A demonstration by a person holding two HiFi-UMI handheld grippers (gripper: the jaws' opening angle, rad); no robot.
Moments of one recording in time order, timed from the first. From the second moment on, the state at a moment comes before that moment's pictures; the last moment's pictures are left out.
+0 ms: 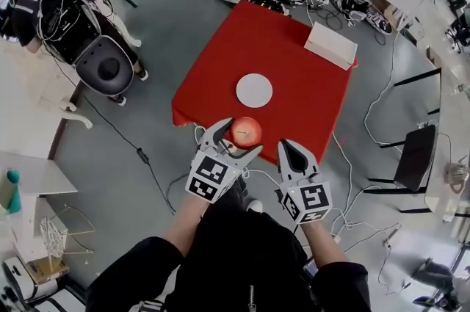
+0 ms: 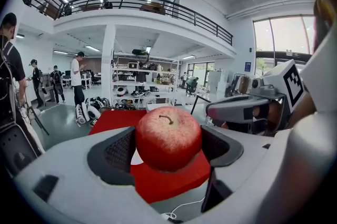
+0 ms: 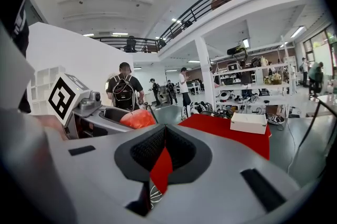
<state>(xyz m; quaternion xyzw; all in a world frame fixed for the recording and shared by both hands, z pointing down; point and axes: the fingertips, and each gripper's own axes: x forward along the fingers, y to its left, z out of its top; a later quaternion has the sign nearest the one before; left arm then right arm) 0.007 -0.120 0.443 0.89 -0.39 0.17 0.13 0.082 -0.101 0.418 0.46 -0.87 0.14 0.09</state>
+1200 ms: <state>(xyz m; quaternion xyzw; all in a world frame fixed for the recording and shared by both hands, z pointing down) 0.025 -0.271 0.469 0.91 -0.34 0.20 0.13 0.098 -0.243 0.443 0.50 -0.84 0.17 0.10</state>
